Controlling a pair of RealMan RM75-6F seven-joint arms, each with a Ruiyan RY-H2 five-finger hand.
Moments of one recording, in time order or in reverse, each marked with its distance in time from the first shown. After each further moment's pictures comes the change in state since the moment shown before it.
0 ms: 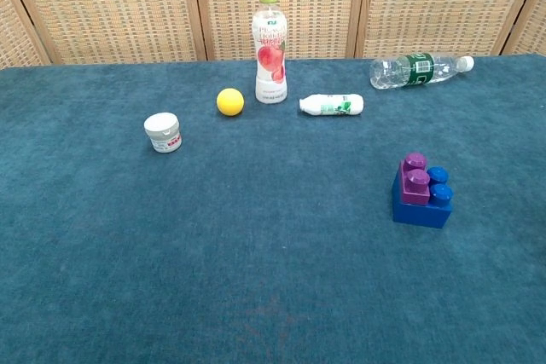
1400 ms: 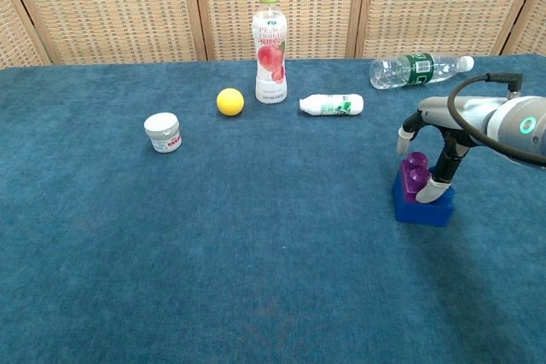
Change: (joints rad) left arm -0.051 -0.020 -0.029 0.000 -0.124 -0.100 0.062; right arm 0.683 -0.520 0.114 0.116 1.215 -0.084 -0.687
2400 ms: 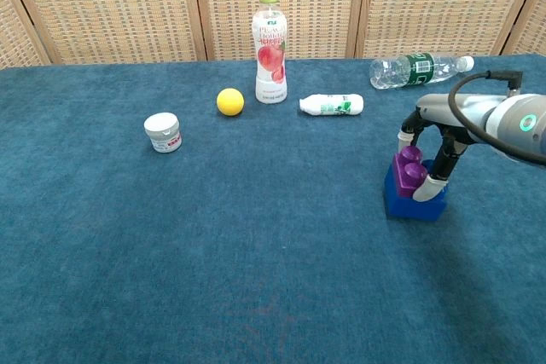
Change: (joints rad) left arm -0.008 -0.006 0.005 0.003 -0.007 -0.012 0.009; right arm -0.001 0.012 -0.006 -0.005 -0.039 -0.012 0.056
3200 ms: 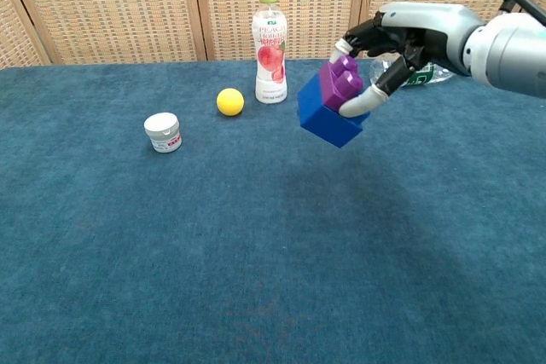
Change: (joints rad) left arm -0.330 -0.040 -0.130 0.102 0.089 -0.287 -0.326; right arm -0.078 0.102 0.129 0.062 -0.529 -0.316 0.727
